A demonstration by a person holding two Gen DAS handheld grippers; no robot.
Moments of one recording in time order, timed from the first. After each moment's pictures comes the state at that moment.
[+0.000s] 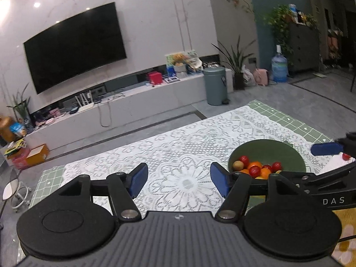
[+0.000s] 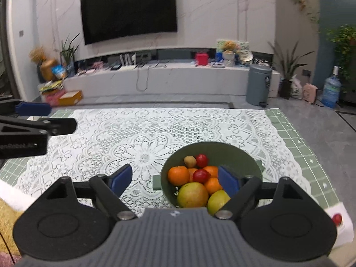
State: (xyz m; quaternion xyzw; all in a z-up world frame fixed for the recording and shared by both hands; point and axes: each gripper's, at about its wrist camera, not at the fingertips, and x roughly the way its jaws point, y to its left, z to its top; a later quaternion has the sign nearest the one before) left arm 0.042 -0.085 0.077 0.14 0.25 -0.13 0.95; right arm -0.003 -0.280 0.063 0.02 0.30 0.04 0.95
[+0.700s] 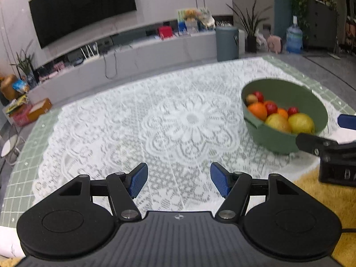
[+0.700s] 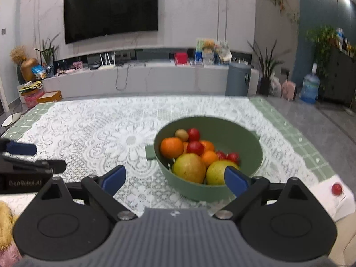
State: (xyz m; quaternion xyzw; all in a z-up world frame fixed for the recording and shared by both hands) left arm 0.041 -0.064 -0.015 0.12 0.37 -0.10 0.92; right arm -0.018 -0.254 -0.003 0.02 0.30 -0.02 0.95
